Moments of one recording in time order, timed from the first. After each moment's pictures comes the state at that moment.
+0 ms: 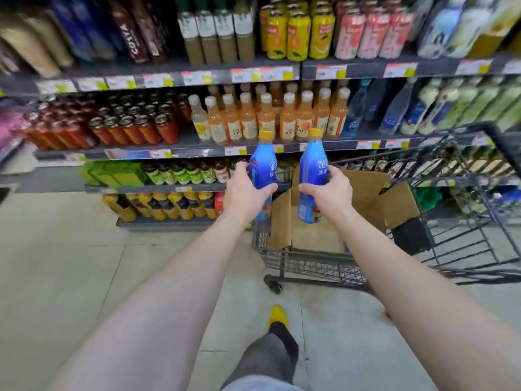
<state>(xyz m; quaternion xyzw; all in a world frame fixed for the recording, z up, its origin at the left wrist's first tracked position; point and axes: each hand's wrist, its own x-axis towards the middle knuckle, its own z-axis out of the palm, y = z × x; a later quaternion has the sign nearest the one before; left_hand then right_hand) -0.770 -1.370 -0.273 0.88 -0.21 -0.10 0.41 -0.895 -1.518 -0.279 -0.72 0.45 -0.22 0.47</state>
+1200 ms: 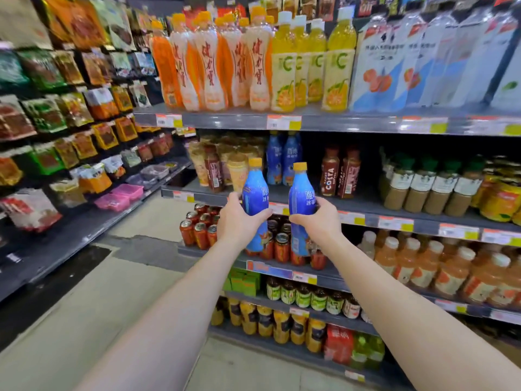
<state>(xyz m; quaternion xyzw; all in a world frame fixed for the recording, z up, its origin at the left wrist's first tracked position) -0.265 -1.071 -0.118 0.86 -0.13 0.06 0.49 -0.345 -1.247 -0.126 -0.78 0.26 -0.25 0.51</state>
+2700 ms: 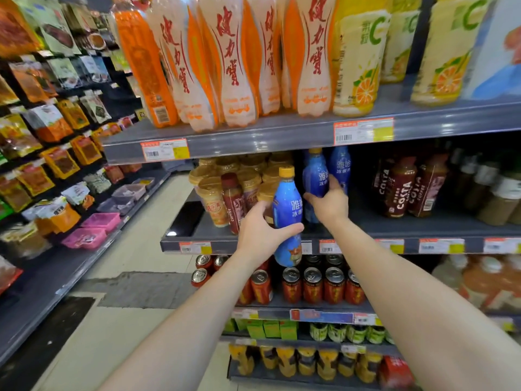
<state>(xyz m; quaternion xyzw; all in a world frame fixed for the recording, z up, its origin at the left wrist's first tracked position) -0.011 -1.073 -0.141 0.82 -0.31 -0.02 0.49 -0.042 -1.274 -0.159 -0.76 0.34 -0.37 0.42</state>
